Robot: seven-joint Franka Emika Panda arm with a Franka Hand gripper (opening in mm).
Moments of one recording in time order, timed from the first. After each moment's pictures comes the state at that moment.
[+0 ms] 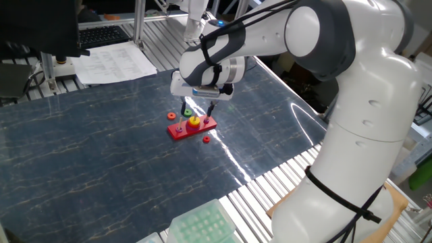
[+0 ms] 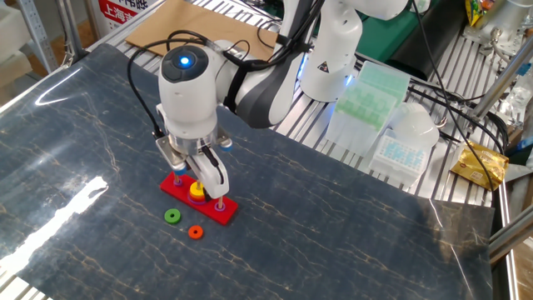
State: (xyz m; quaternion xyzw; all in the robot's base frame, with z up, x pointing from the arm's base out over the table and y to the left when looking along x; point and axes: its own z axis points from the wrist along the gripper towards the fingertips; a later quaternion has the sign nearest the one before) arm 0.536 -0.076 0.117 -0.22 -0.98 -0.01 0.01
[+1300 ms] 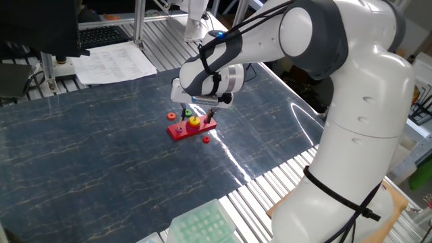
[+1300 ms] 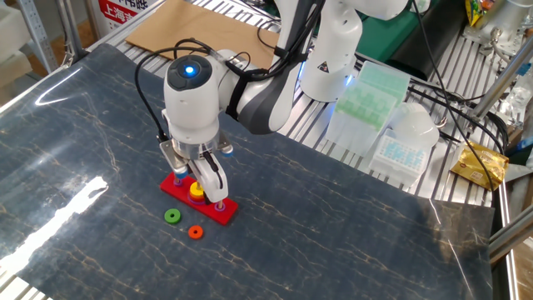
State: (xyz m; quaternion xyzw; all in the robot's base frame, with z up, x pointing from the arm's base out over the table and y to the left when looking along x) arm 0.530 -0.077 0.095 -0.23 -0.97 -0.01 0.00
